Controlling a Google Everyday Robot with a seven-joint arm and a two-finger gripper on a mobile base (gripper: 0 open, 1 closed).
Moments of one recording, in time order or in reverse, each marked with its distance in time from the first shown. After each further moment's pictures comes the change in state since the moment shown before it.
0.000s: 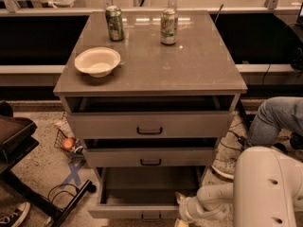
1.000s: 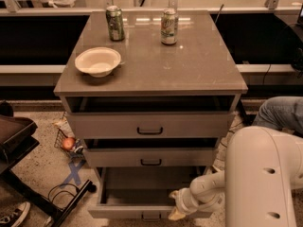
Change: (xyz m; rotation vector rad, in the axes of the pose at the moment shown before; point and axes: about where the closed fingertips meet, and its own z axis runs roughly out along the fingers) arm -0.038 -0.018 -0.045 0.064 0.107 -0.097
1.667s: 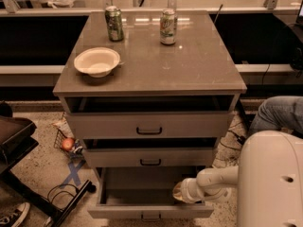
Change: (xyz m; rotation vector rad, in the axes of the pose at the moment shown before) arm -0.001 -0.049 -0.022 0.098 -0.021 -0.088
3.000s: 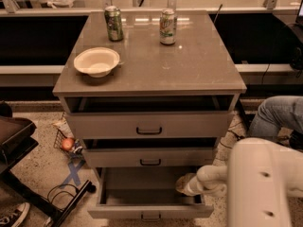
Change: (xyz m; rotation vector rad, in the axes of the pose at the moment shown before) arm 0.052 -0.044 0.040 0.070 0.029 0.038
